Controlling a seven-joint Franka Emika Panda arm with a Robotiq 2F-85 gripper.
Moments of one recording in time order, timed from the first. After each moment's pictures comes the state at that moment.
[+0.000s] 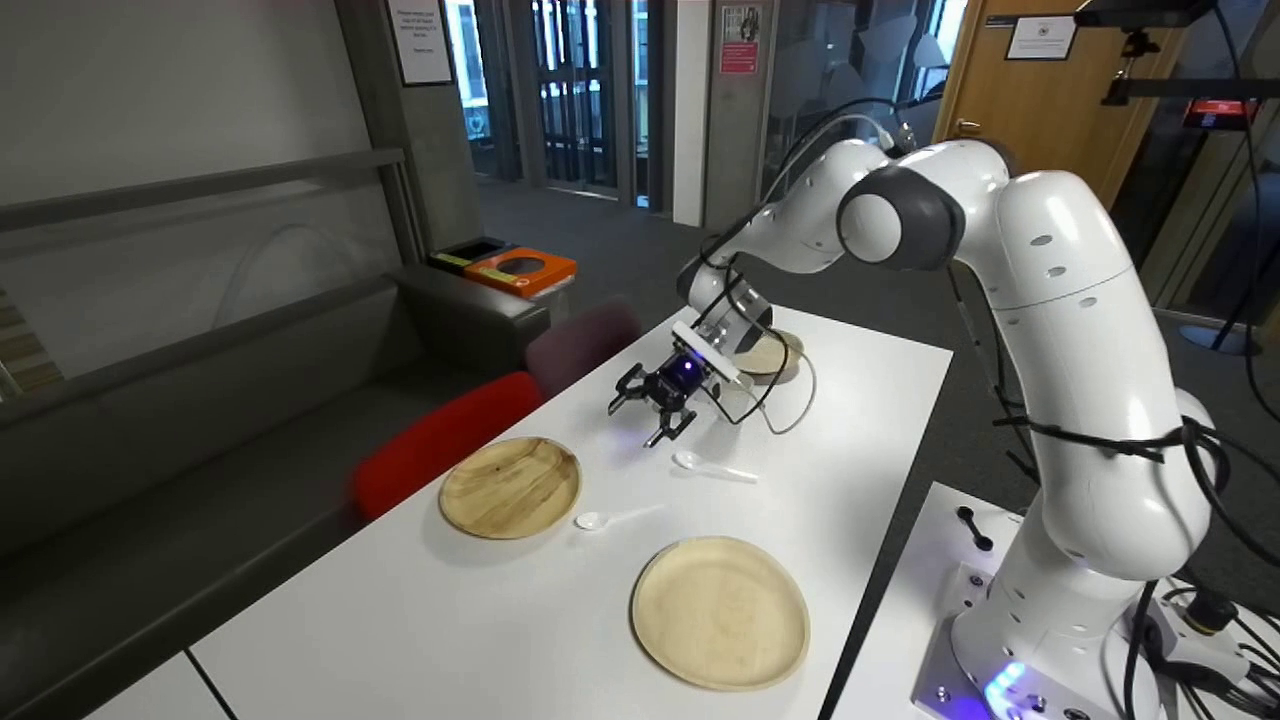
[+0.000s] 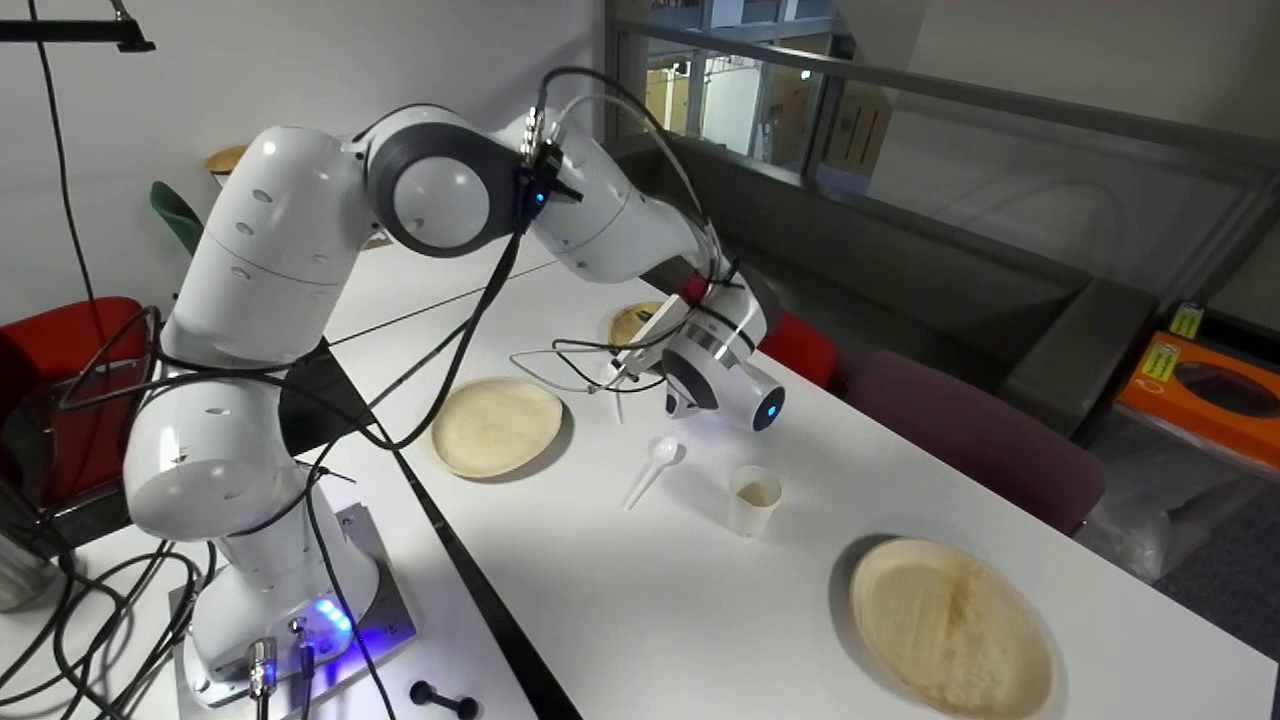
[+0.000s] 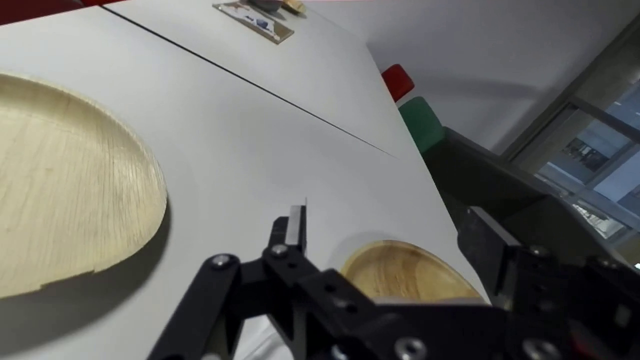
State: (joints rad) arm -0.13 0.62 -0.20 -1.89 1.29 1.52 0.05
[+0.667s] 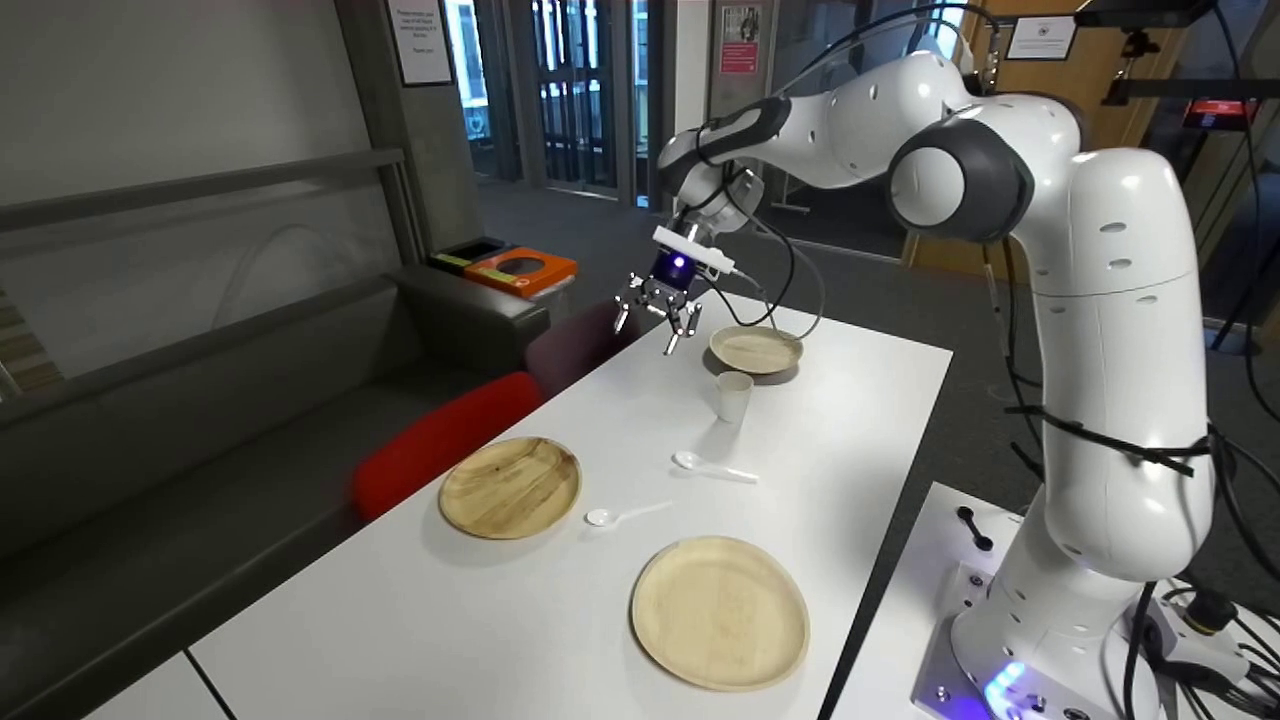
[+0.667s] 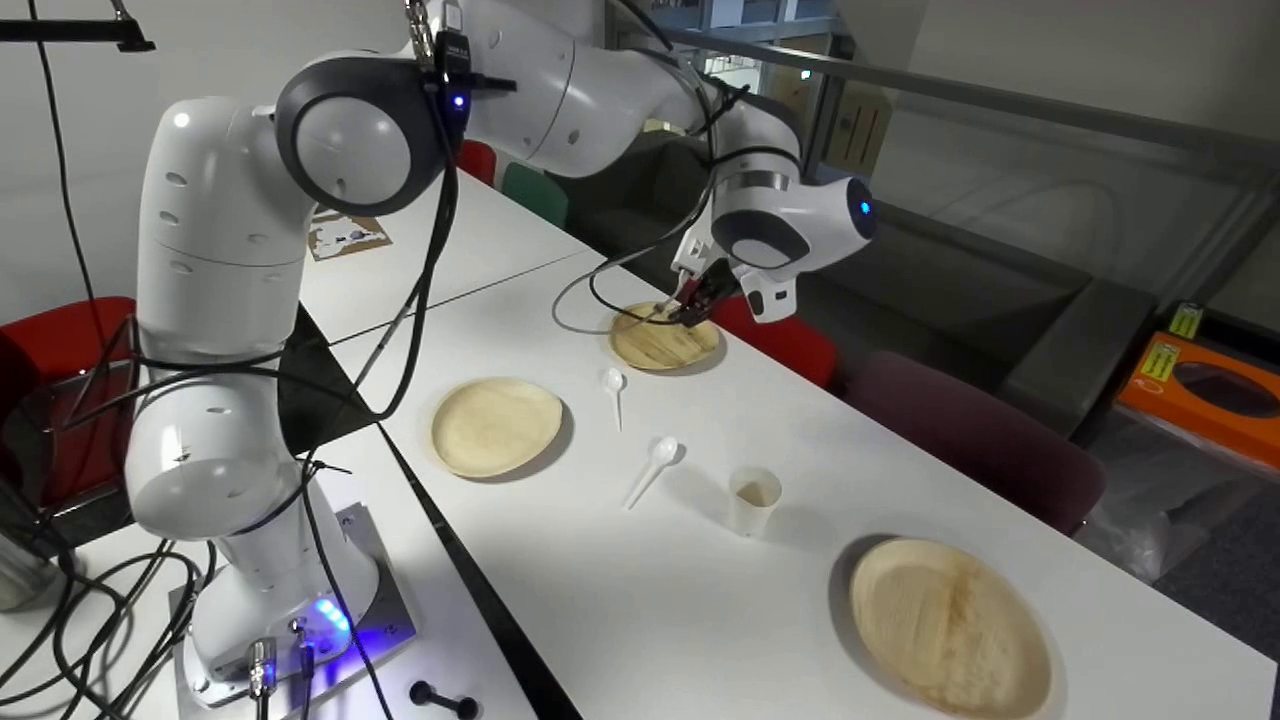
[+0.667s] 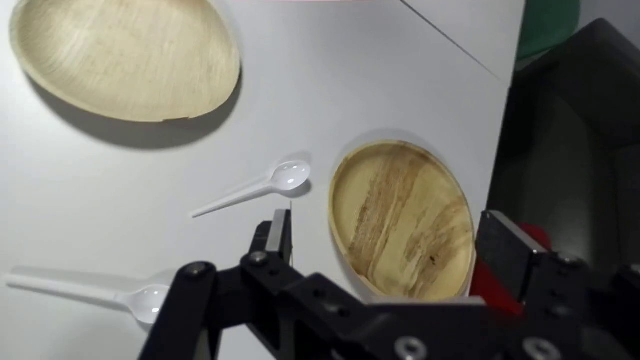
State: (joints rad) arm -0.11 0.43 -0.23 -1.64 0.81 1.62 0.32
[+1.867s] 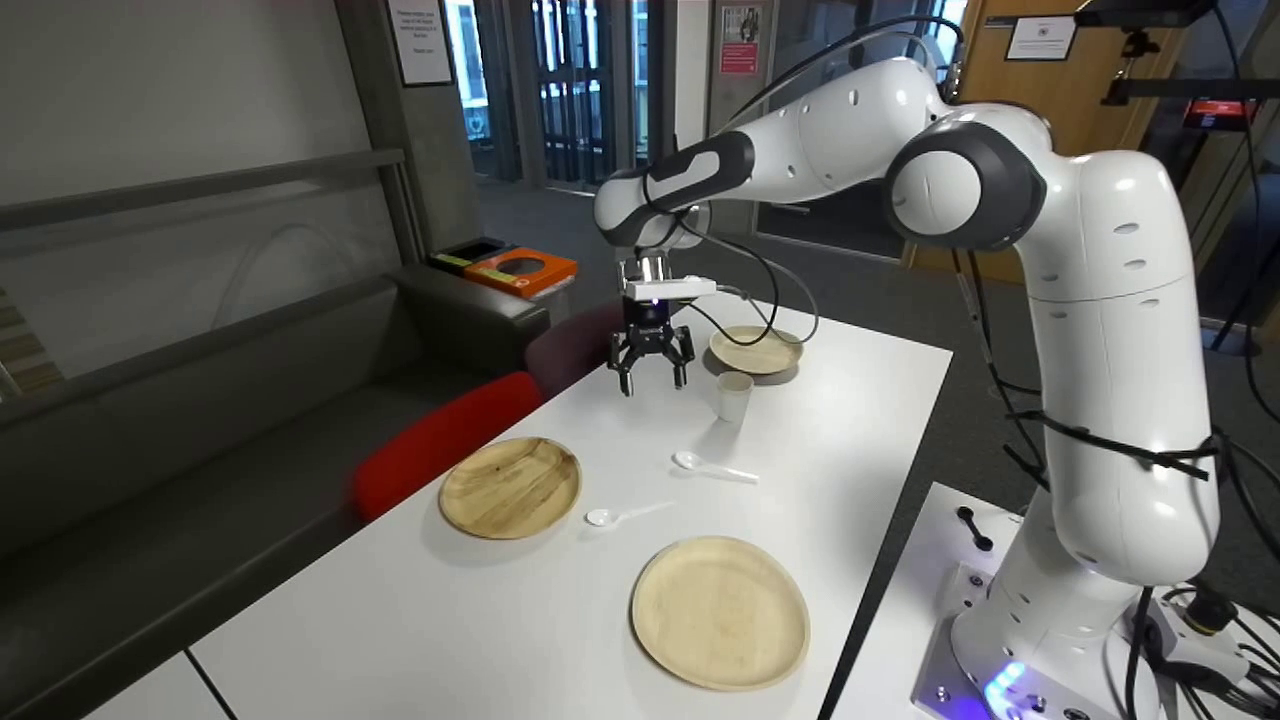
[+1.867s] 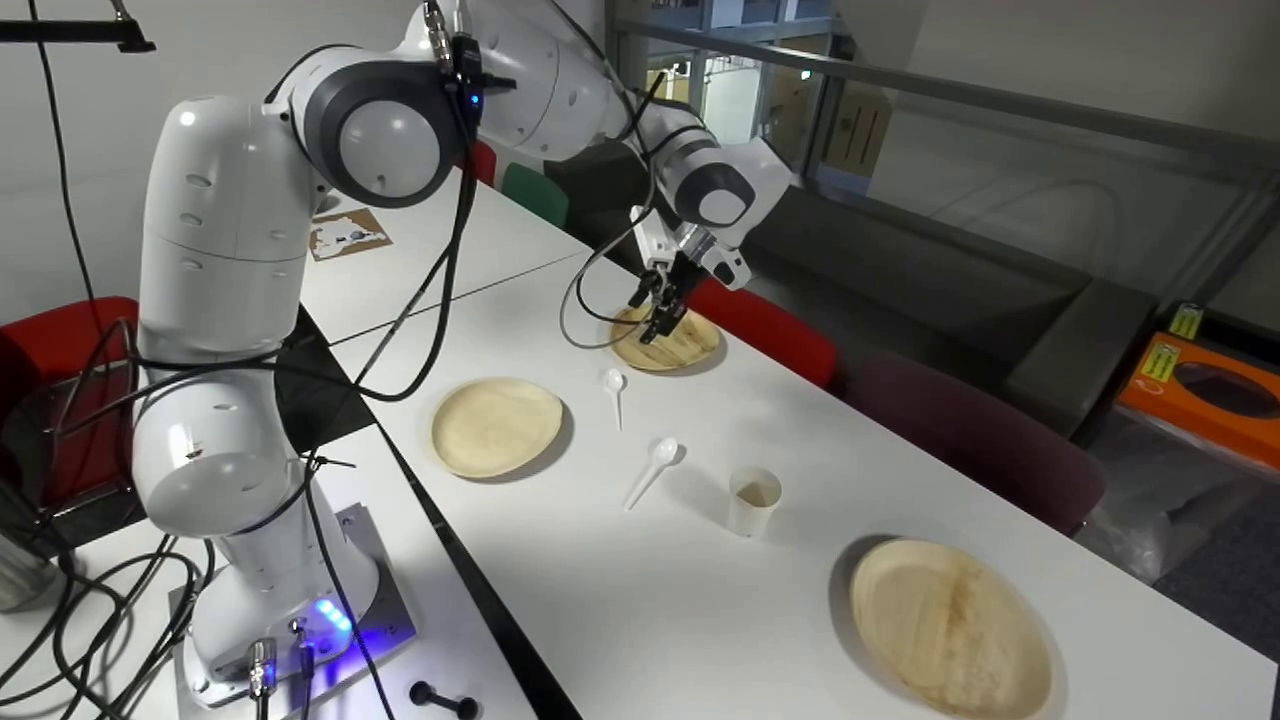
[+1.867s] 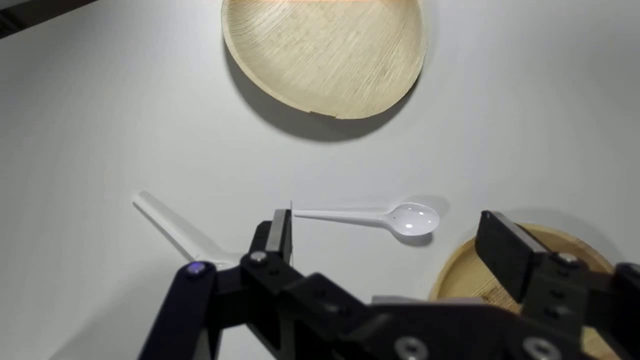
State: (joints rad) arm -0.03 0.44 -0.07 -1.63 0.33 1.62 0.26
